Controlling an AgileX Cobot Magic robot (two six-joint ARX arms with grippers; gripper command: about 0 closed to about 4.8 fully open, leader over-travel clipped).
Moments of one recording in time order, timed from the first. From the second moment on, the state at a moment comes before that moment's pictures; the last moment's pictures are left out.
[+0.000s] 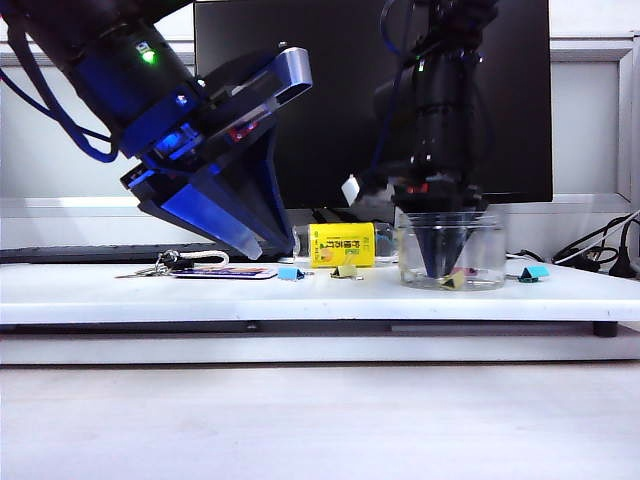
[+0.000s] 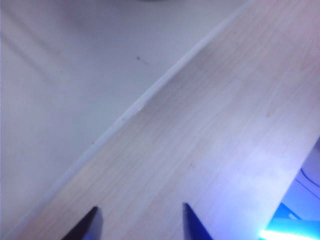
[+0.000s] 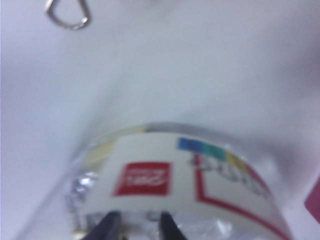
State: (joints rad) left arm -0.71 1.42 0.89 -0.30 0.20 0.05; right arm 0.41 2.21 2.05 -1.37 -0.05 -0.42
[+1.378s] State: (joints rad) left arm -0.71 1.42 0.89 -0.31 0.20 0.05; right arm 0.41 2.15 2.06 -1.36 -0.02 -0.33
